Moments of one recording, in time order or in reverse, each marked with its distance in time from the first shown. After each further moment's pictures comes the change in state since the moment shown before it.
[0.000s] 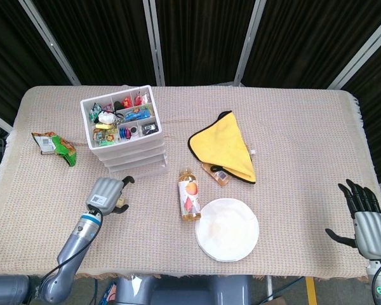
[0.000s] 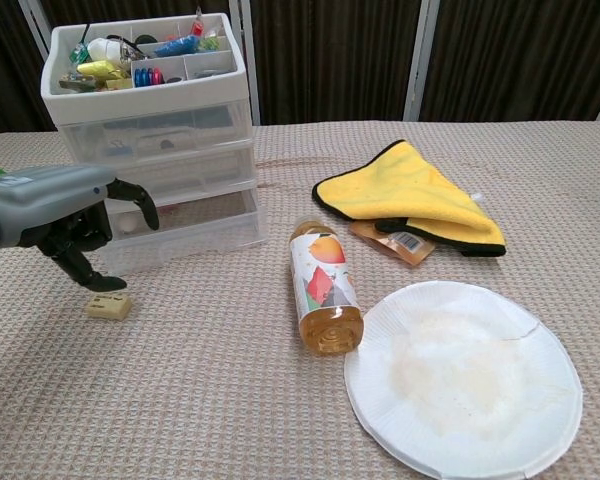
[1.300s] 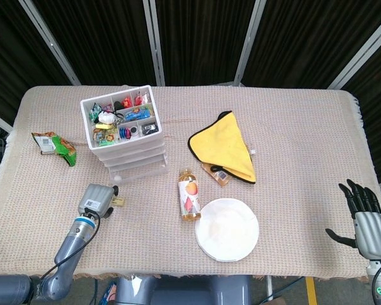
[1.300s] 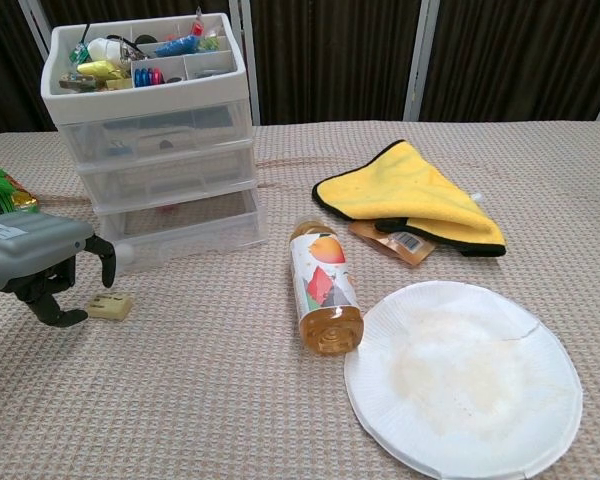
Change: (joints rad) left arm -0.001 -0.047 0.032 0.109 -0.162 -0.039 0.162; right arm -0.003 -0.001 0.002 -0.003 0.000 0.003 -0.002
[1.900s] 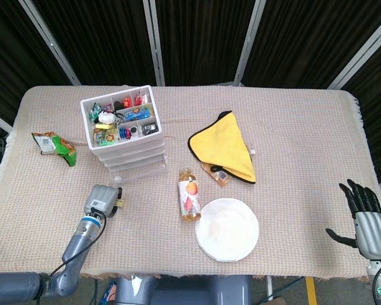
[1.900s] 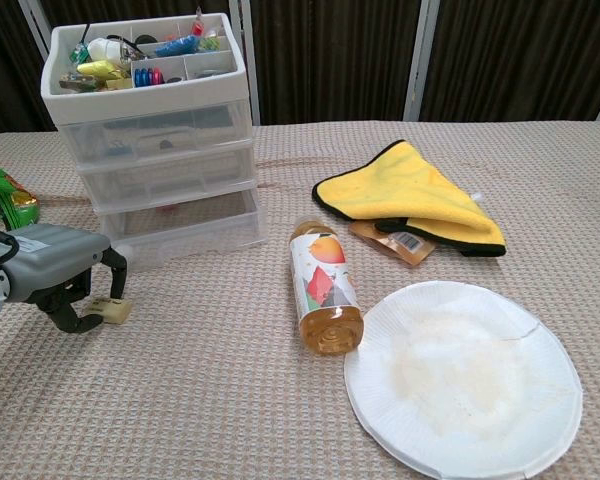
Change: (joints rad) left arm -0.007 -0.071 -0.004 0.083 -0.008 -0.021 0.003; right arm -0.001 0.001 0.001 0.001 0.000 0.001 0.008
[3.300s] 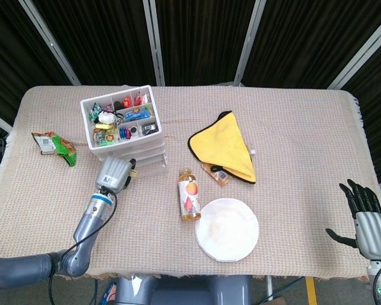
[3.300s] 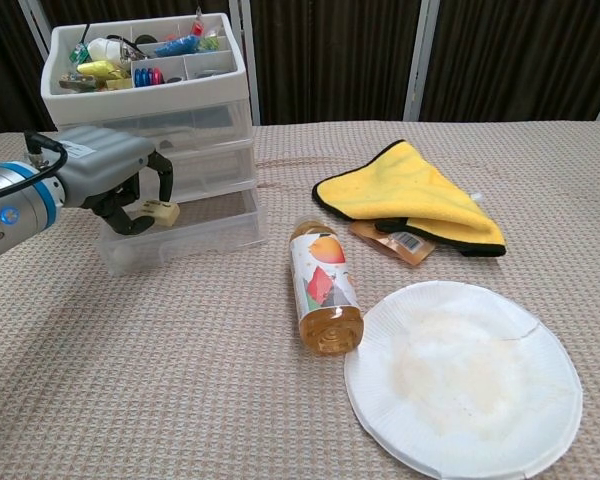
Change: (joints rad) left arm -0.087 -0.040 -0.141 0.127 0.160 0.001 -0.029; right arm 0.000 0.002 0.000 0.001 0.000 -0.002 0.007
